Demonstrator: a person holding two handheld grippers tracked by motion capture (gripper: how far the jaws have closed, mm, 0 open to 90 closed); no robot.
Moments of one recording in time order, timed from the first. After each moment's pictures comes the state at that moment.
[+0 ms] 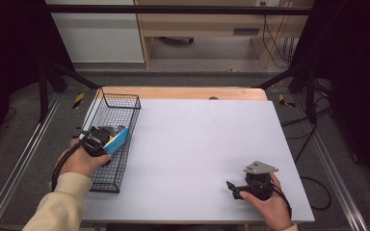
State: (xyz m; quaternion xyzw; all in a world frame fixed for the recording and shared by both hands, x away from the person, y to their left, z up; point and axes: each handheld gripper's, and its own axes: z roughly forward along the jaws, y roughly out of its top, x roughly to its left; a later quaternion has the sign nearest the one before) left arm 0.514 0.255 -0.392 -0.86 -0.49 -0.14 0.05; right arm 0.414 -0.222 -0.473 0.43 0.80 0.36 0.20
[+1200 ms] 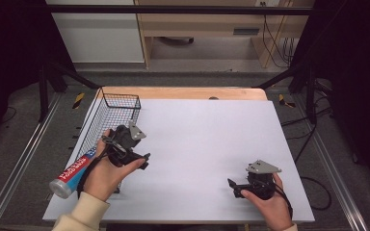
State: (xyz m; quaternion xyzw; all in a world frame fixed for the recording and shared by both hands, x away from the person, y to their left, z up) left arm 0.454 0.158 -0.339 -0.87 -0.35 -0.26 -0.22; right arm 0.413 -0.224 -0.469 0.44 0.79 0.37 0.22
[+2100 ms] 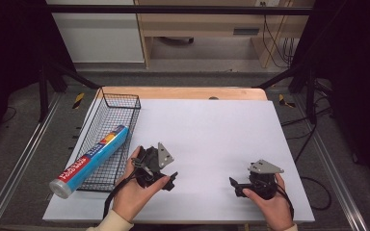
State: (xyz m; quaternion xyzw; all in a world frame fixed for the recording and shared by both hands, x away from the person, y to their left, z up) left arm 0.425 0.104 -0.391 -0.88 -0.29 -0.24 -0.28; right arm 0.413 -0.228 -0.466 0.44 0.78 0.37 0.24
